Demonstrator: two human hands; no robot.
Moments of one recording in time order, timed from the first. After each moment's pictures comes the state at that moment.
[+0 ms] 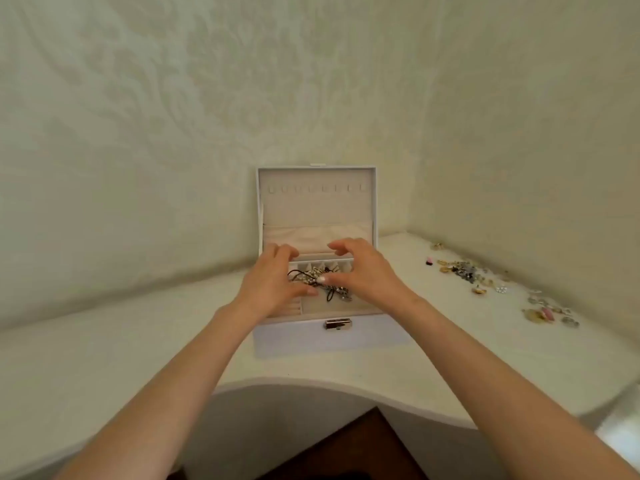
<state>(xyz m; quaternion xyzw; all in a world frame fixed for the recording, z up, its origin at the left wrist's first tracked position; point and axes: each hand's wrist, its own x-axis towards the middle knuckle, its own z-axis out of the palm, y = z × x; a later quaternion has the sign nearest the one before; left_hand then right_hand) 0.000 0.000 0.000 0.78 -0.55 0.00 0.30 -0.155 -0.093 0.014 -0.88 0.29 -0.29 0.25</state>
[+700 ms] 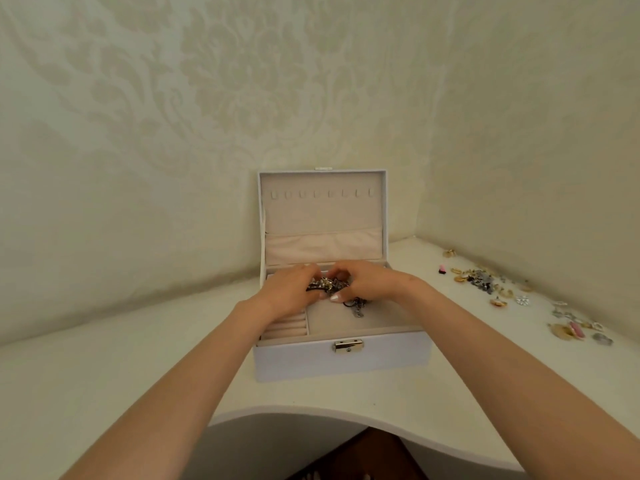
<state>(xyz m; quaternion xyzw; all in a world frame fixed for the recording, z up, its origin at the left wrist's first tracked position) 0.015 -0.046 -0.005 0.77 -0.63 -0.02 0.13 -0.121 -0.147 0.010 -0.91 0.28 -0.04 0.32</state>
